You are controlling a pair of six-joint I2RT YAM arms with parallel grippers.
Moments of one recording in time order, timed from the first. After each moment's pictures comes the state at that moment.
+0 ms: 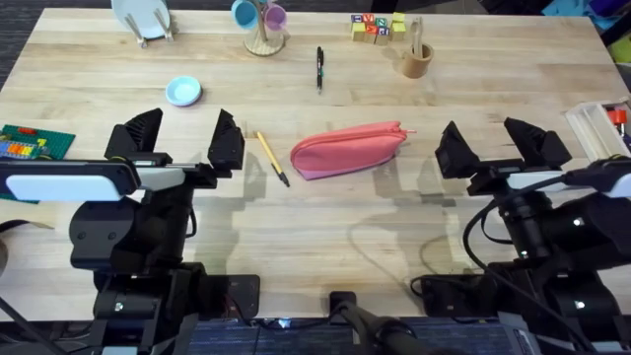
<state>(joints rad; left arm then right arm) 0.00 0.00 0.01 -0.02 0.00 0.00 0.00 0.00 0.01 -0.10 -0.04 0.00</state>
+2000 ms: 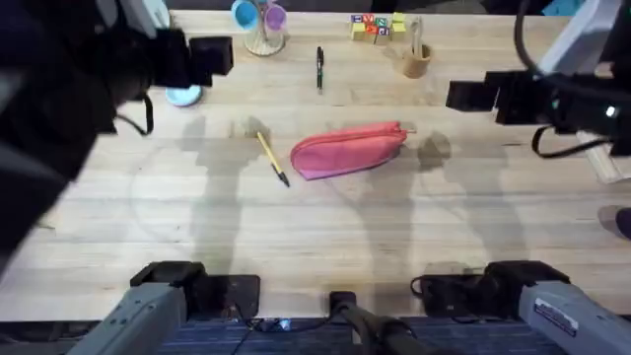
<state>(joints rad) 0.00 0.99 0.87 -0.40 -0.02 0.08 0.00 0.99 0.86 -0.64 -0.01 0.02</state>
